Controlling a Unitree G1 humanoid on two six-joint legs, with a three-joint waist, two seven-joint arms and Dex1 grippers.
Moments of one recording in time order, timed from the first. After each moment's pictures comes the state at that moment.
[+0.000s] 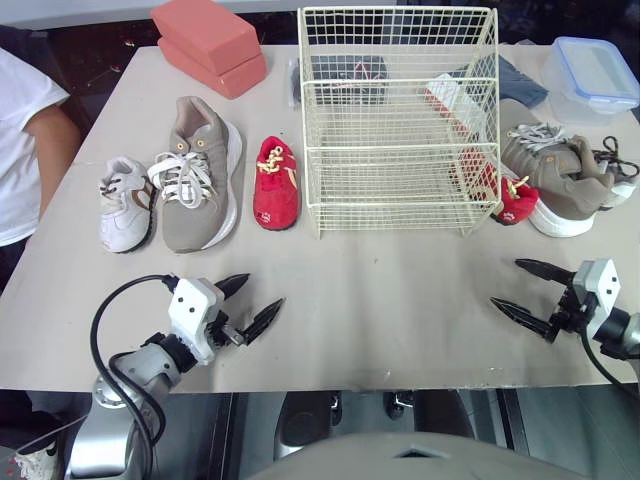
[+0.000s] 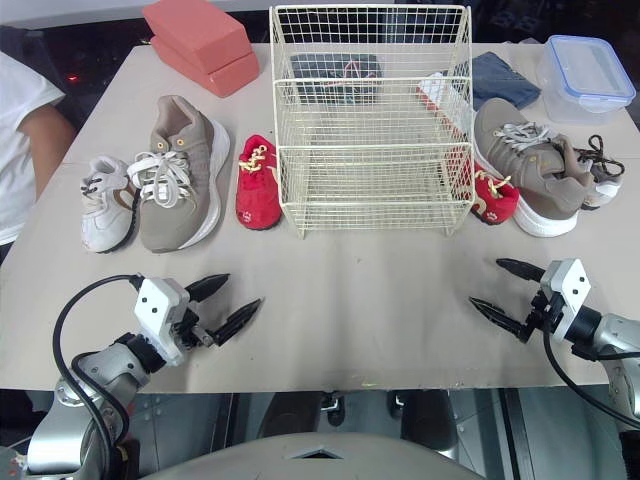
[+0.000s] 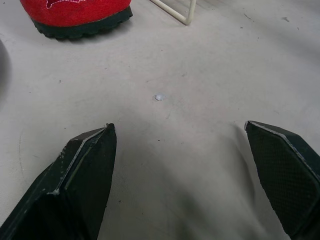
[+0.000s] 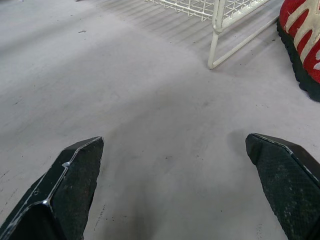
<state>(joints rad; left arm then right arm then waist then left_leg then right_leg) 0.41 0.54 0.23 -0.38 -0.38 0.19 -0.74 0.20 -0.68 -0.27 -0.03 0.47 0.03 1.09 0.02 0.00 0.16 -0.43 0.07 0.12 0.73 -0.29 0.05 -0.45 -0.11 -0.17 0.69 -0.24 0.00</state>
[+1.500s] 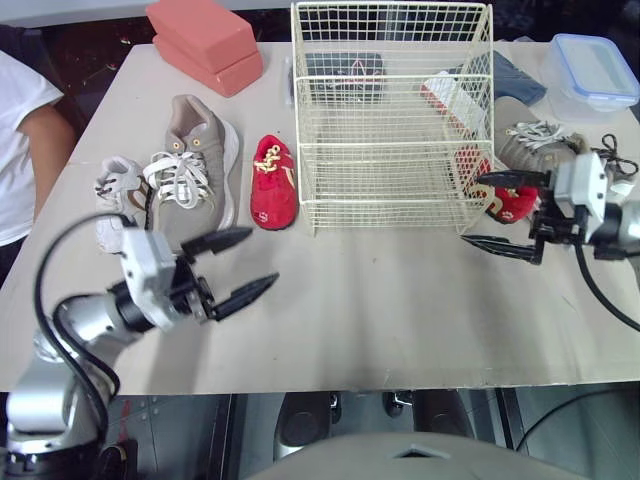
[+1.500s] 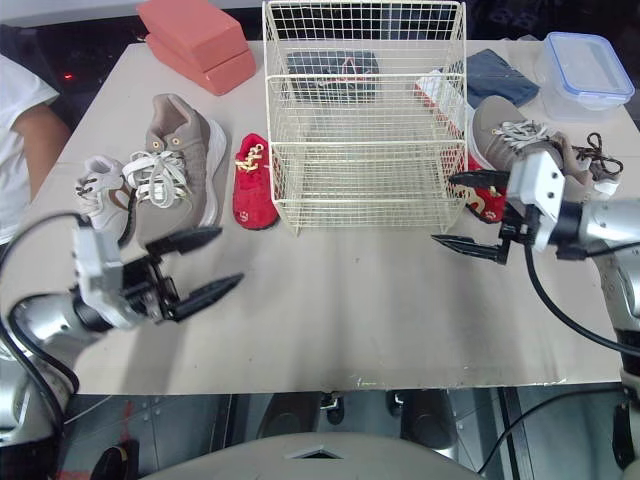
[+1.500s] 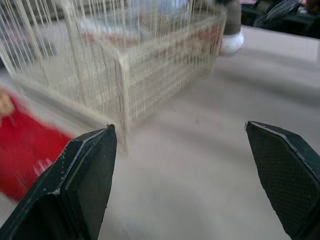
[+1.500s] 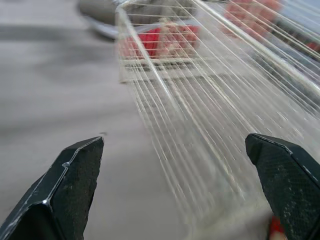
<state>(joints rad) 0.14 0.79 0.42 -0.48 -0.76 0.27 -1.02 -0.44 -0.86 -0.02 -0.14 0.46 0.24 1.23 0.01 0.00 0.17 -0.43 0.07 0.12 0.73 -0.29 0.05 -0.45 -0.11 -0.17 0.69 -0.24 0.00</state>
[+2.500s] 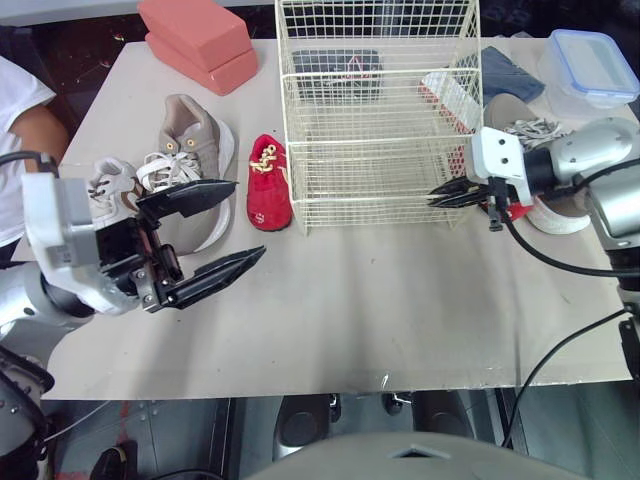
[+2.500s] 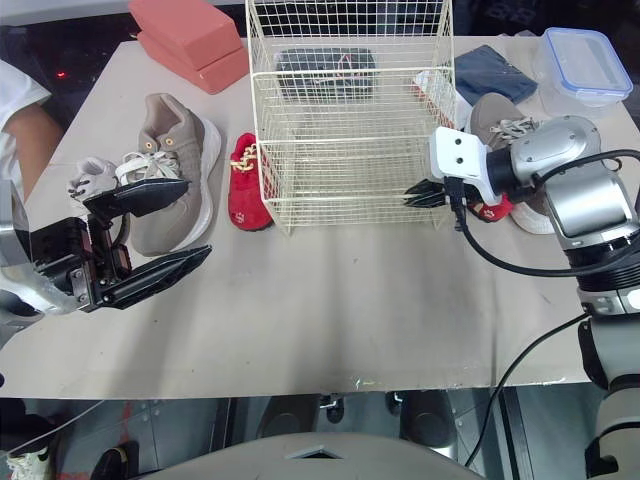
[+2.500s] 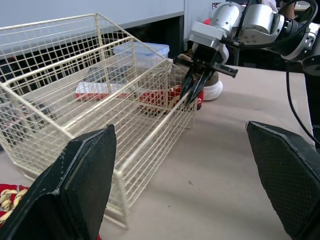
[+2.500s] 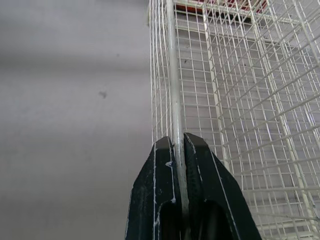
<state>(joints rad) 0.14 0.87 0.63 -0.65 -1.02 0.48 -0.94 -0.81 -0.78 0.26 0.02 0.16 0.34 1.36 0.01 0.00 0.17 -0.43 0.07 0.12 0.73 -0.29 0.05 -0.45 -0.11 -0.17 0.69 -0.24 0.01</state>
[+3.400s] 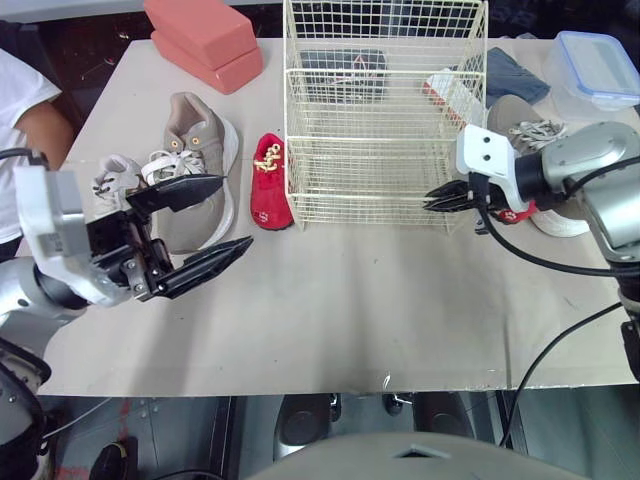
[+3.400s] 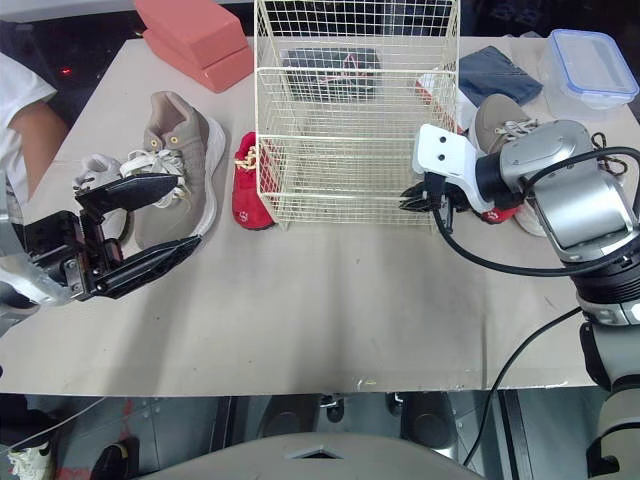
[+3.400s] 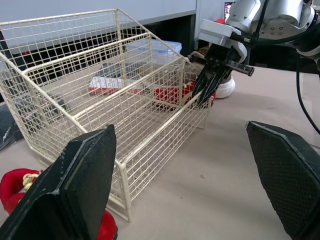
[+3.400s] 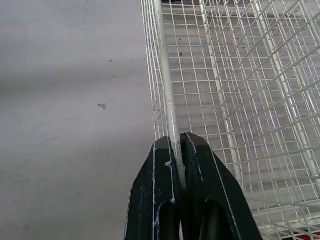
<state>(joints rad) 0.12 0.87 0.63 -0.57 -0.99 0.47 -0.98 -0.80 -0.80 0.28 -0.20 0.14 0.72 1.26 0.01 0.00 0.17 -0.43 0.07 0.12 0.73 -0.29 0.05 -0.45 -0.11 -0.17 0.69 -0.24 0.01</state>
